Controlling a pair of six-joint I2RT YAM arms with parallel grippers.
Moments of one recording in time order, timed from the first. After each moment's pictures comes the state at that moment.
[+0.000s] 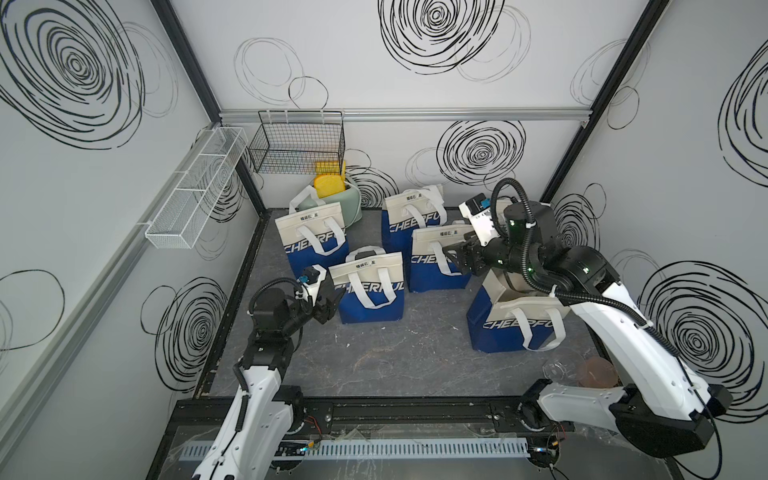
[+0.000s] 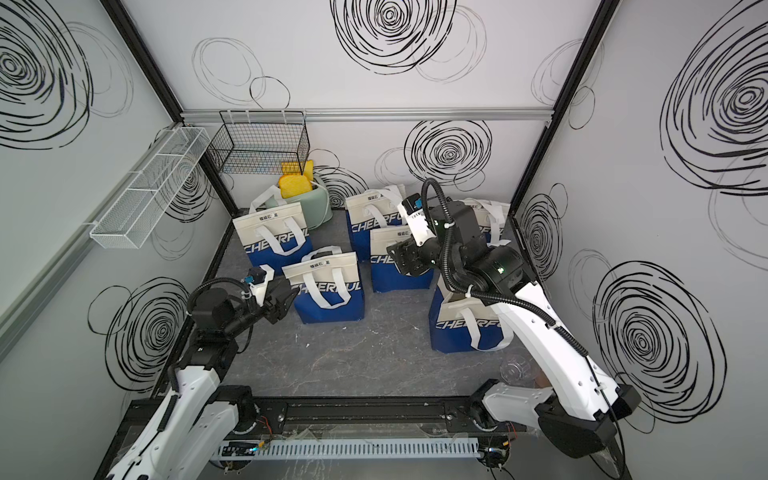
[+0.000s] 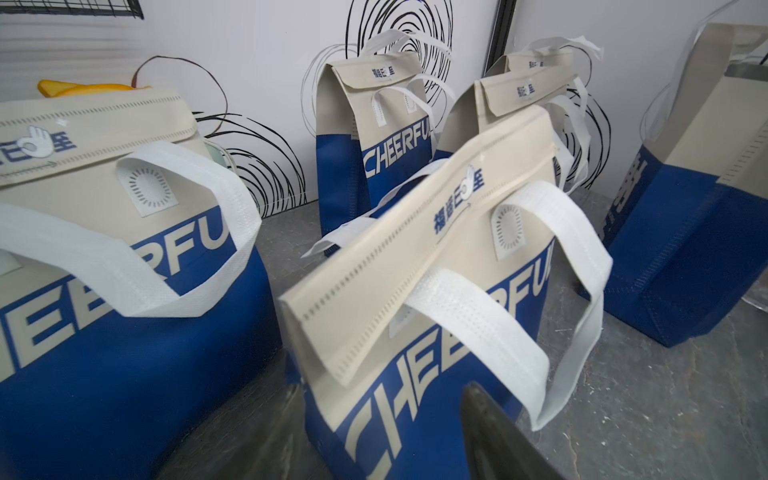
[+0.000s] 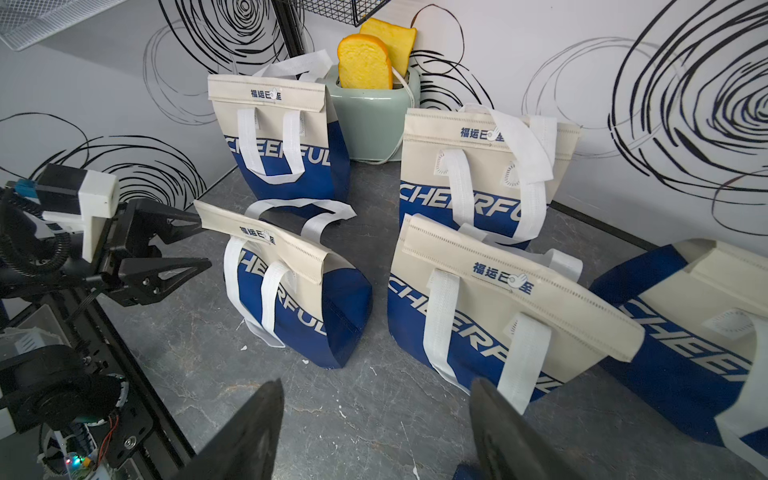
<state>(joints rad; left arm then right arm) 0.04 0.69 0.38 0.07 0.64 0.13 0.66 1.22 1.60 -0.92 -0.07 0.09</state>
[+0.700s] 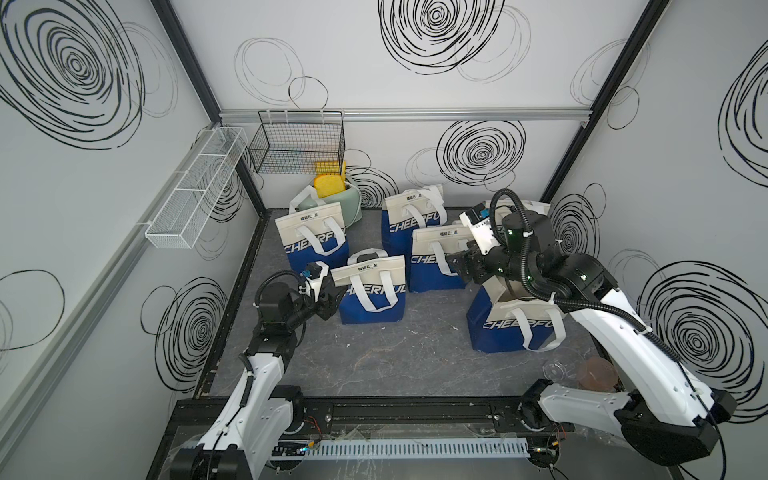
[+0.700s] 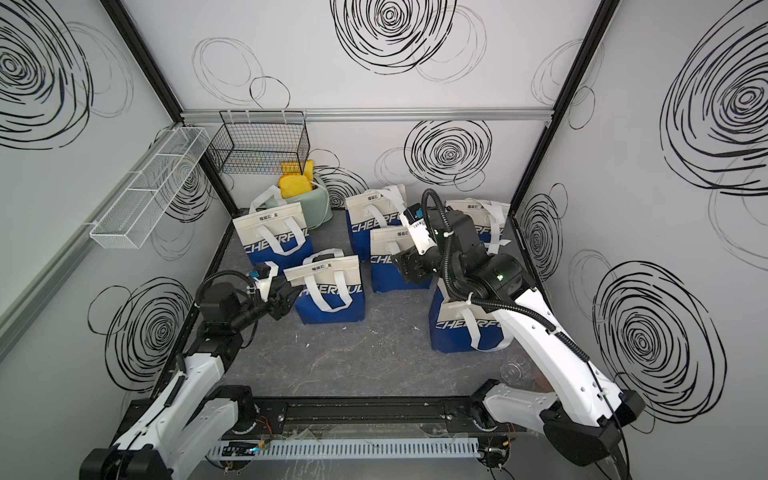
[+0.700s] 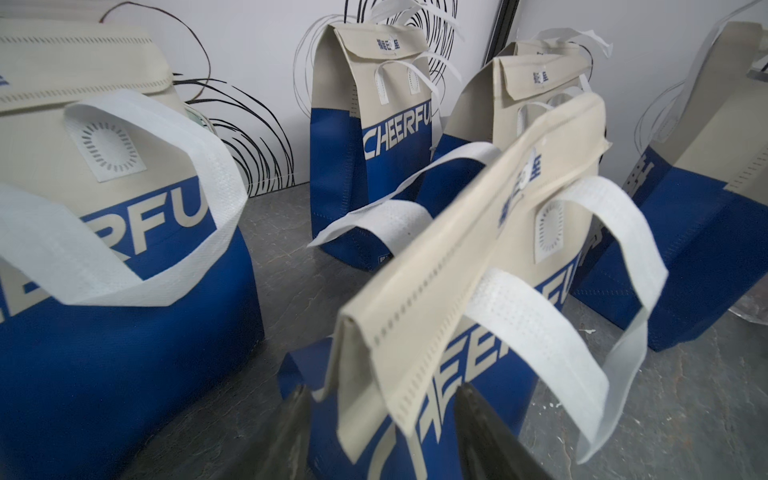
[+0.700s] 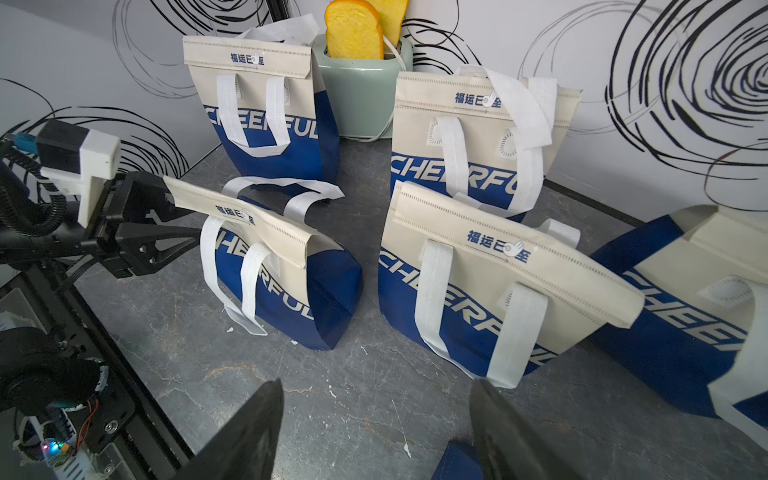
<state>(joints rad) 0.02 0.86 0.38 0.18 0.67 0.08 0.66 1.18 1.52 -0.92 -0.04 0.08</state>
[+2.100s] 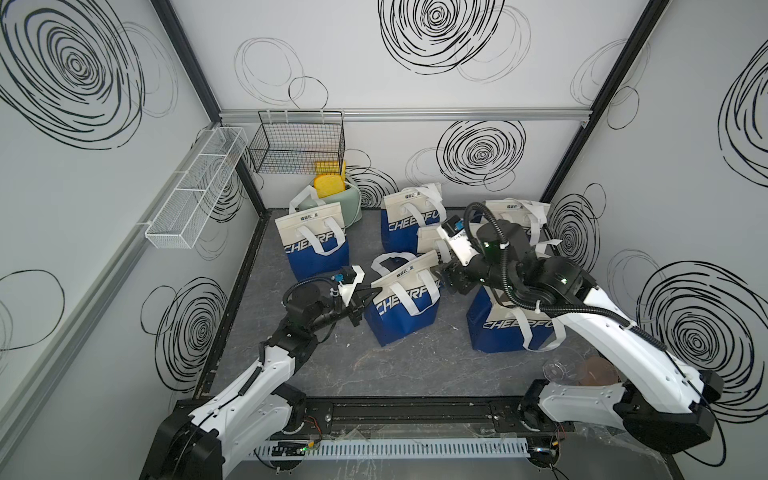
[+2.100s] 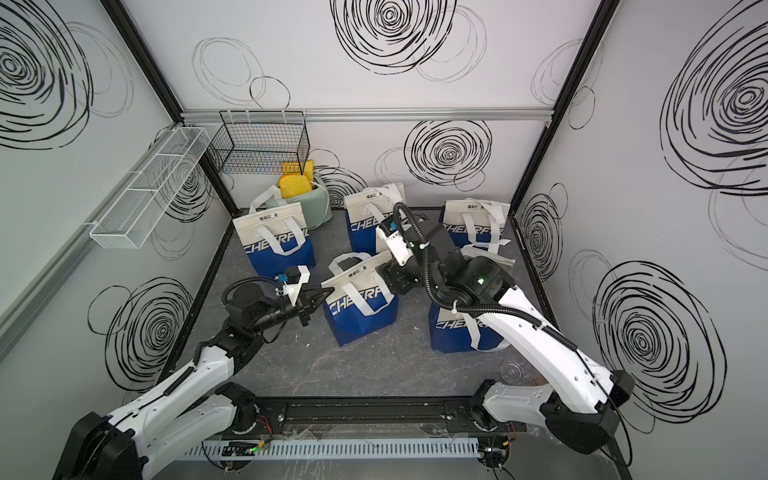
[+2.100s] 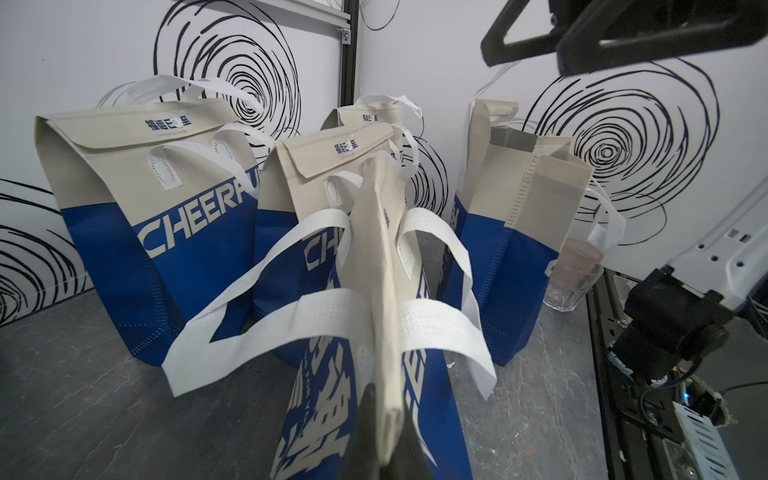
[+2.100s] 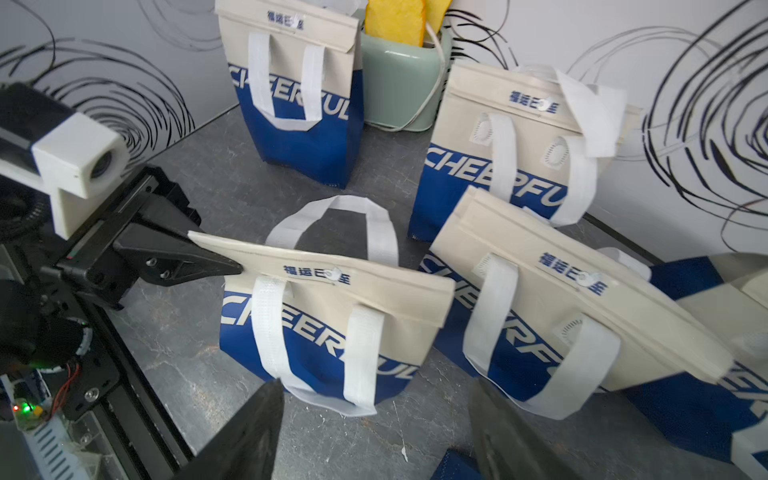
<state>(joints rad) -0.39 0.93 0.41 0.42 0.64 -0.07 0.89 1.24 1.51 -0.90 0.12 0.02</state>
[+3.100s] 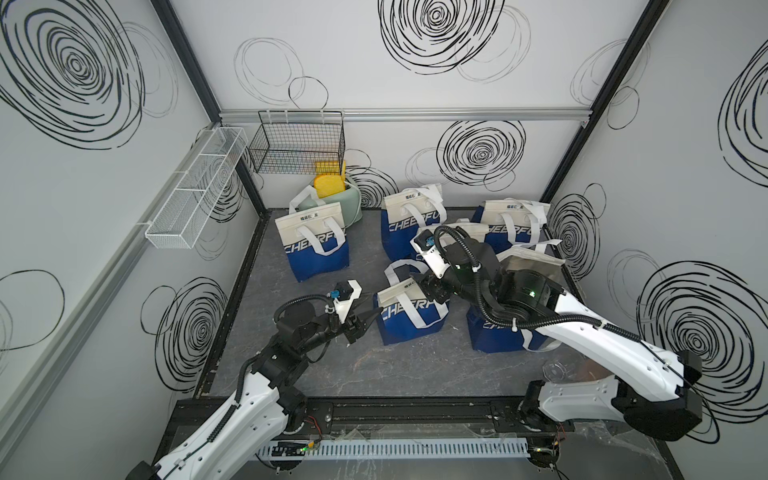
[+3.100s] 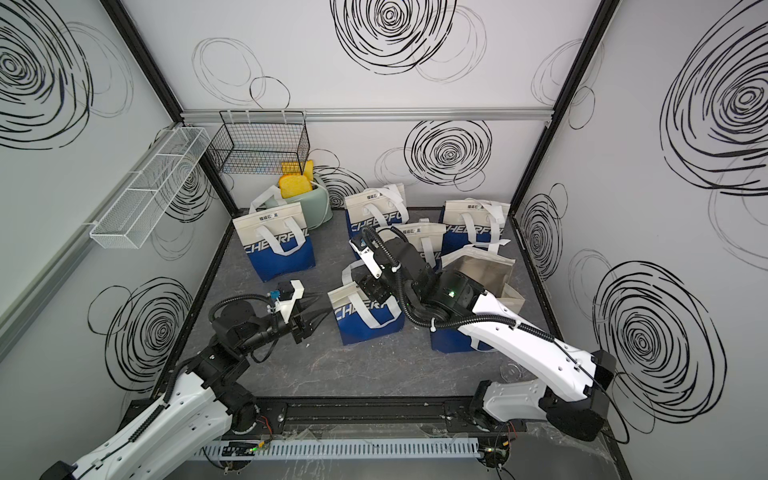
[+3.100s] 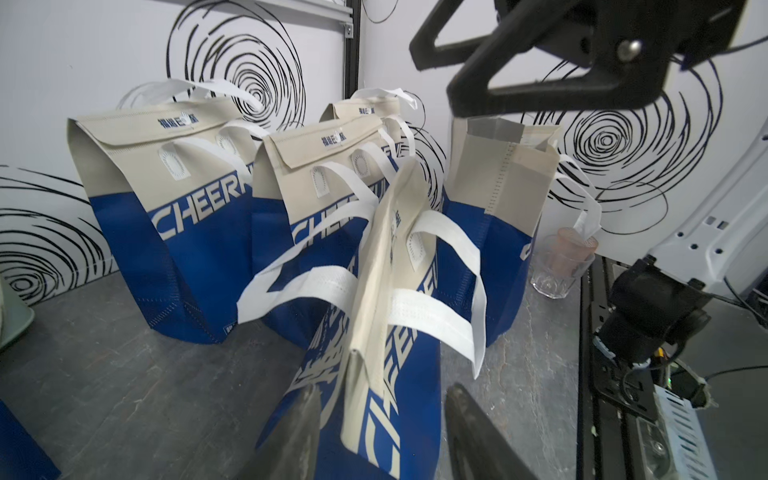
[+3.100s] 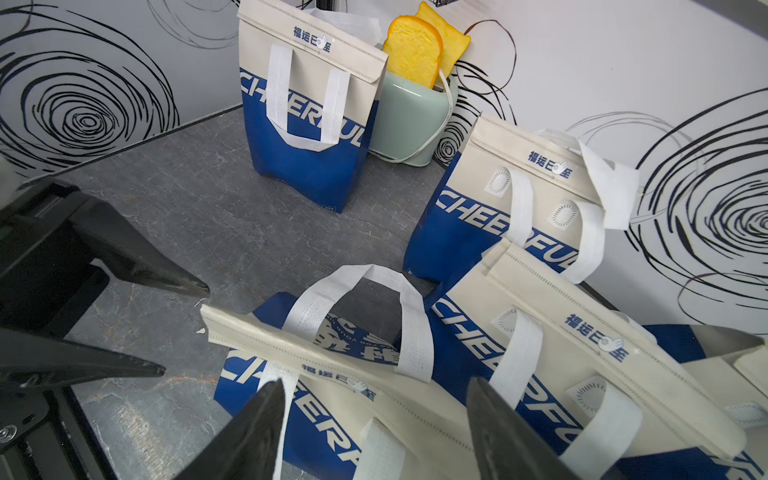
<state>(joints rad) -0.49 0.63 0.39 0.10 0.49 -0.05 1.02 1.26 1.43 -0.73 0.32 -0.02</state>
